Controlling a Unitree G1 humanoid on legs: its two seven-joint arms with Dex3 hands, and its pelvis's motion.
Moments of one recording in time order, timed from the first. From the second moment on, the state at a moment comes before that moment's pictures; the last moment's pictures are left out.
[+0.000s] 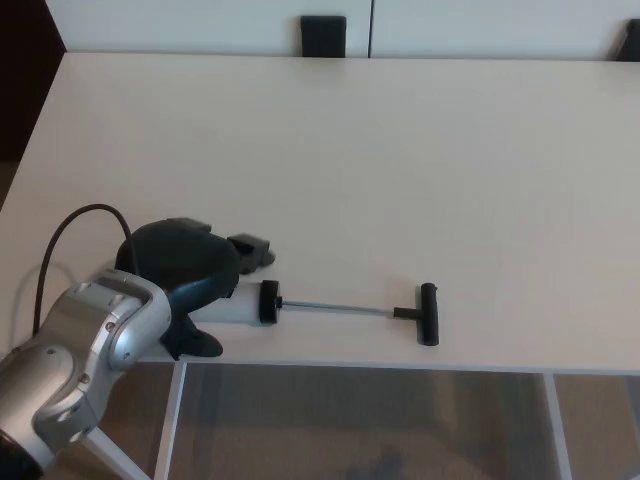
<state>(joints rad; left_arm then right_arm) -0.40 0.66 -0.62 0.12 0.81 0.09 -0.29 -0.15 -0.51 -0.05 1.17 -0.11 -0.28 0.12</state>
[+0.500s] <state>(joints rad) -0.47 0.60 -0.68 0.29 0.97 0.10 -0.10 -0.16 -0.51 -0.05 1.16 -0.11 -0.28 0.12</state>
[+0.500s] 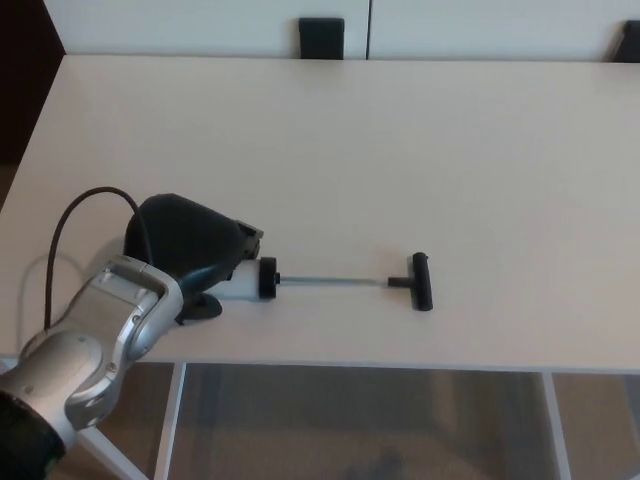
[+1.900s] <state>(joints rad) -0.33 0.51 -0.46 0.36 0.84 -0.09 0.23 -0.06 -0.51 -0.05 0.85 -0.11 -0.27 0.15</state>
